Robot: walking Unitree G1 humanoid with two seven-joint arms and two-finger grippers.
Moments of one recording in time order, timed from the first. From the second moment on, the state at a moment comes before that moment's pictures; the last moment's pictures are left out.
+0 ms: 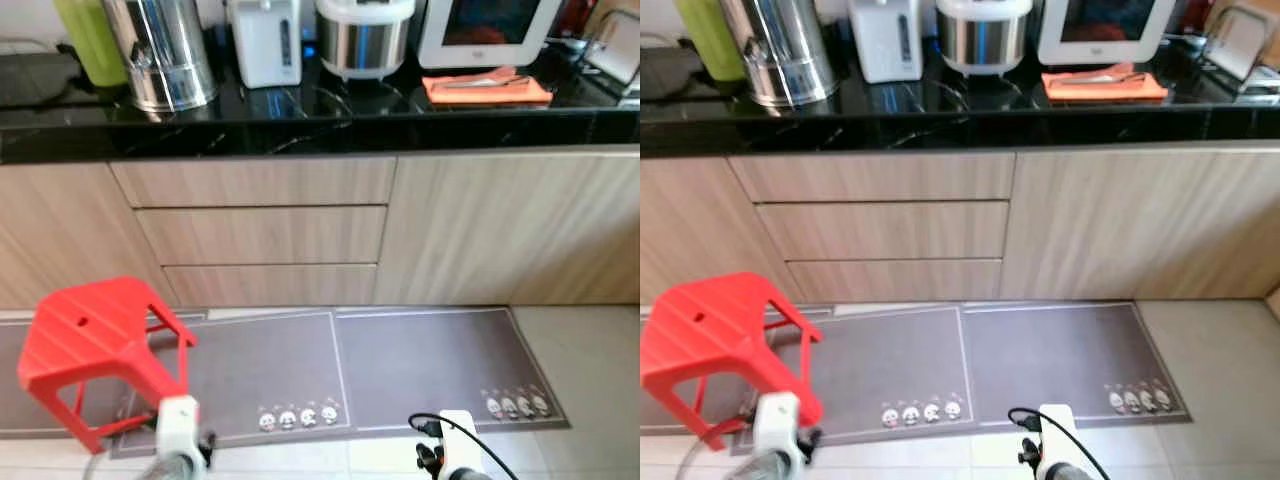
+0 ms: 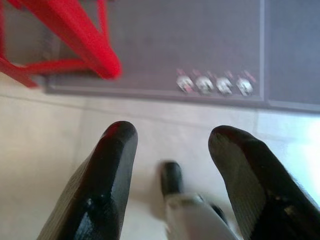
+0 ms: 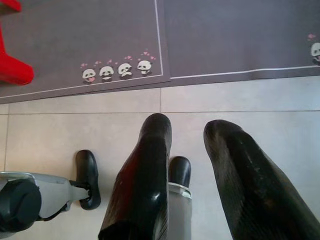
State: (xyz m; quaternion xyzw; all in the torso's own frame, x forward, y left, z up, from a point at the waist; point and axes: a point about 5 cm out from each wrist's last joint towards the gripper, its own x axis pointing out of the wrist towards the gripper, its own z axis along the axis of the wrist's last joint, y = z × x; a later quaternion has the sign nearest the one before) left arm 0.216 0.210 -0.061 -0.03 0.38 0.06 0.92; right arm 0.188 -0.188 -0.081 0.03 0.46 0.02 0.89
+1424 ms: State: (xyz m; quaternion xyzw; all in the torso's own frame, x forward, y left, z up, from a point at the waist) left arm 0.200 0.197 -0.073 -0.06 0.41 0.05 0.91; right arm 0.196 -0.188 -0.077 0.03 0.46 0.03 0.89
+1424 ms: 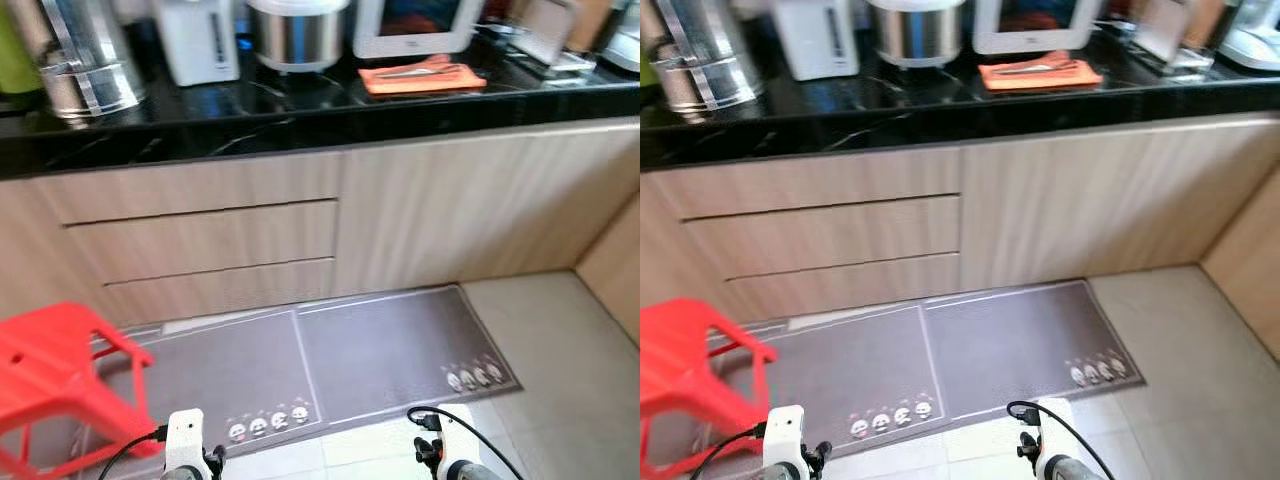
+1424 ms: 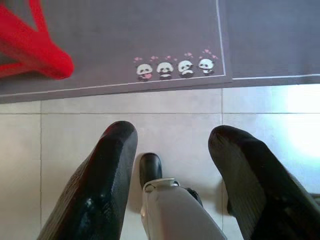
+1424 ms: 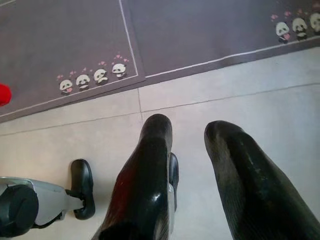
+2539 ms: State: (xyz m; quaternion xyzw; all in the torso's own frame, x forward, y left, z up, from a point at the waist) left arm 0.190 0.197 -0.078 -0.02 0.42 0.04 0.90; right arm 0.194 -0.185 -0.079 0.02 0.46 0.05 0.89
